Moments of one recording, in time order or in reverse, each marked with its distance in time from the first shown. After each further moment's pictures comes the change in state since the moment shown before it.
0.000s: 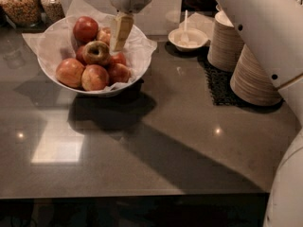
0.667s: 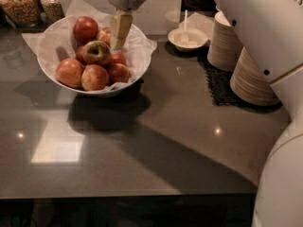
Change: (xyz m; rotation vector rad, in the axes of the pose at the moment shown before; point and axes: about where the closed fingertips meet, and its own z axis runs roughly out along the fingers) arm -0.003 -0.002 0.003 -0.040 0.008 -0.060
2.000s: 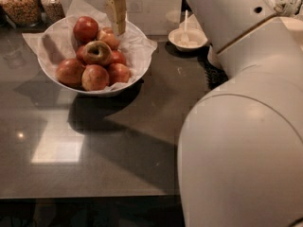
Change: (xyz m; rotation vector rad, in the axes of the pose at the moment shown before) arm 0.000 -0.017 0.011 -0.250 0.113 -0.275
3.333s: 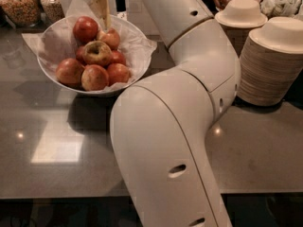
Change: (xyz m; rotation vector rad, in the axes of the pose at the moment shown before) arm 0.026 -0.042 0.051 -0.034 0.023 -0.235
